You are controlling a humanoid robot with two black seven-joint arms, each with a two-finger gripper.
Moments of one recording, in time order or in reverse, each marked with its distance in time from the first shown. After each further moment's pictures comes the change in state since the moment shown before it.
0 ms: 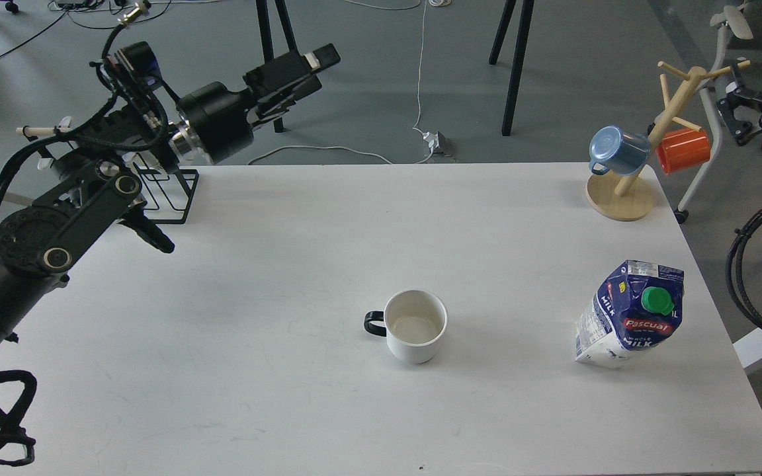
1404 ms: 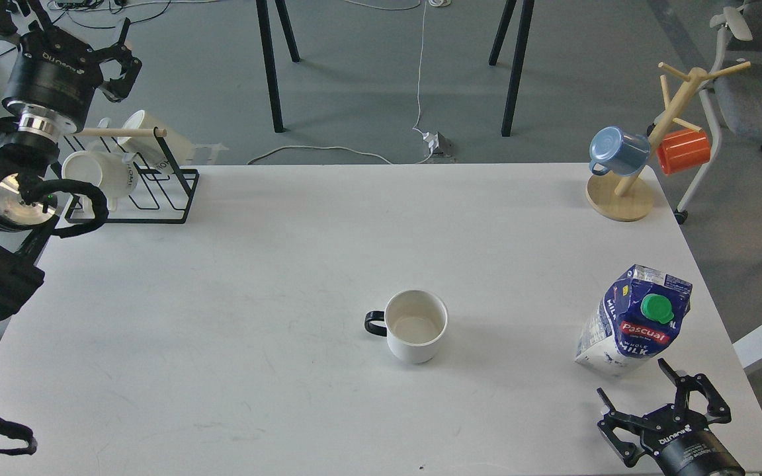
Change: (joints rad) left arm 0.004 0.071 0.007 0.289 -1.131 -0.036 0.067; right arm -0.920 0.124 0.070 0.472 -0.178 0.000 0.067
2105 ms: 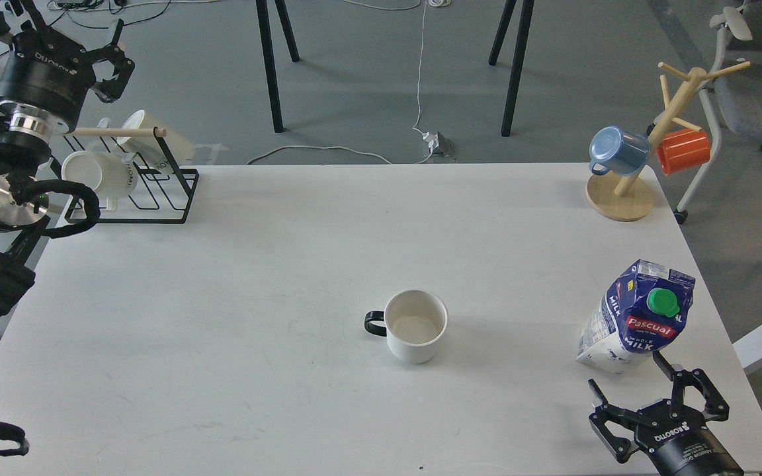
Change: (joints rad) left arm 0.001 0.026 0.008 0.000 0.005 -0.001 0.003; right arm -0.085 -0.018 0.101 0.138 -0.009 0.000 0.000
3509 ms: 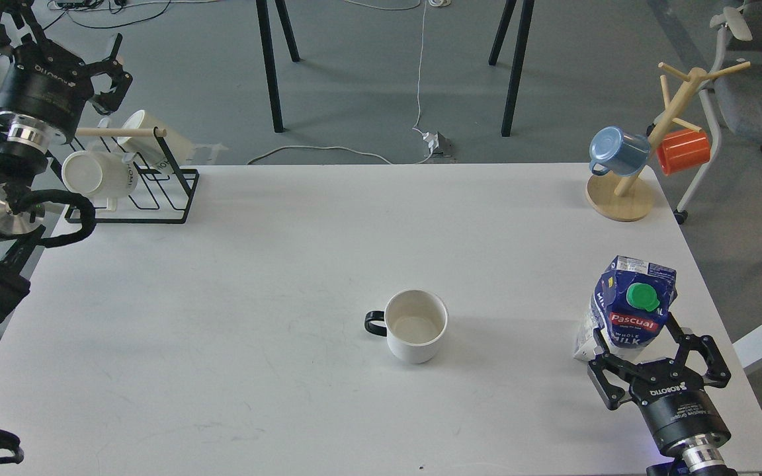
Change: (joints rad) left arm 0.023 0.008 0.015 0.001 0.001 0.002 0.005; right arm 0.046 0.151 0.160 -0.013 0.010 0.000 0.002
